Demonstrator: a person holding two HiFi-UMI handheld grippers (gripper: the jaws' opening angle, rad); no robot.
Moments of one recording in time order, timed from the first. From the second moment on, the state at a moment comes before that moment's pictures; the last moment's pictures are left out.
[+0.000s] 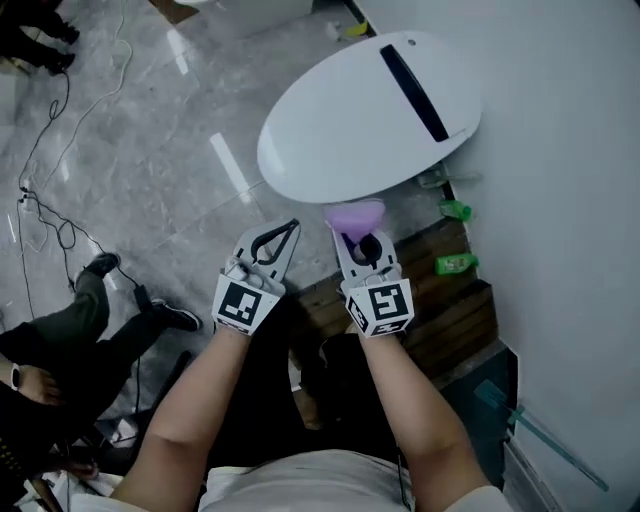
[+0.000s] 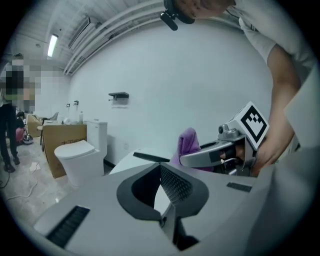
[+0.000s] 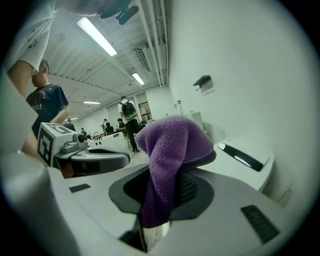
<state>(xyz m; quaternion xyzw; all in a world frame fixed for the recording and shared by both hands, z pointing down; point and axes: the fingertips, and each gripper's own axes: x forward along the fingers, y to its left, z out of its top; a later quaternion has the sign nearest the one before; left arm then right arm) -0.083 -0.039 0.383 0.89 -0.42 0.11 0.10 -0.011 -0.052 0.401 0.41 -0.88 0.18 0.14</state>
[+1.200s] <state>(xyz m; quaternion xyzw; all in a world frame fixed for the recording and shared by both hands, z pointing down) -0.139 -0.060 0.027 0.94 -0.34 0.01 0.08 -0.096 -0.072 0.037 0.40 -0.91 0.09 0.08</state>
